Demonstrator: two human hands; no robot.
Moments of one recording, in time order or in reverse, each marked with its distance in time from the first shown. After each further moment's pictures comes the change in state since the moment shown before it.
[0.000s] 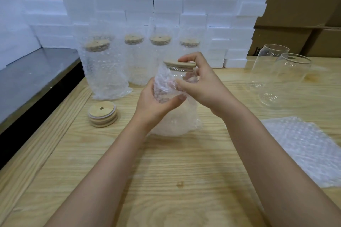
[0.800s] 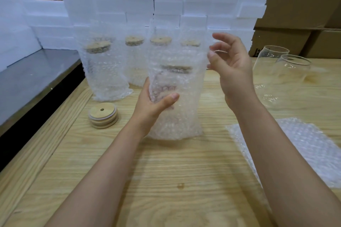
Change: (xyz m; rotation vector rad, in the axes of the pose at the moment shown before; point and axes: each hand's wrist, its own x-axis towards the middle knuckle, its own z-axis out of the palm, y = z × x) left_hand 0.000 -0.004 -0.008 -0.112 -0.031 -0.090; right_hand 0.006 0.003 -0.031 0.244 0.330 -0.231
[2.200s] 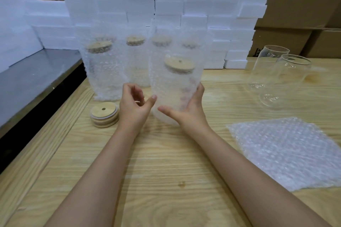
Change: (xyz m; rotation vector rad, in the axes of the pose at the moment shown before) left_hand 0.002 -0.022 -0.031 0.308 0.347 0.178; right_hand -0.062 0.074 0.056 -0.153 -0.129 0.264
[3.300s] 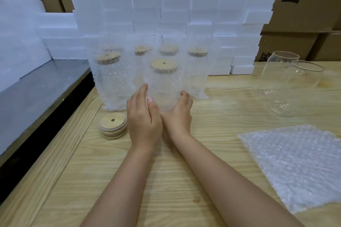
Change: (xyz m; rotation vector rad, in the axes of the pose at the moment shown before) left_hand -0.010 0.015 0.008 0.384 0.204 0.231; right_hand 0.024 -0.008 0.065 -0.305 0.178 0.171
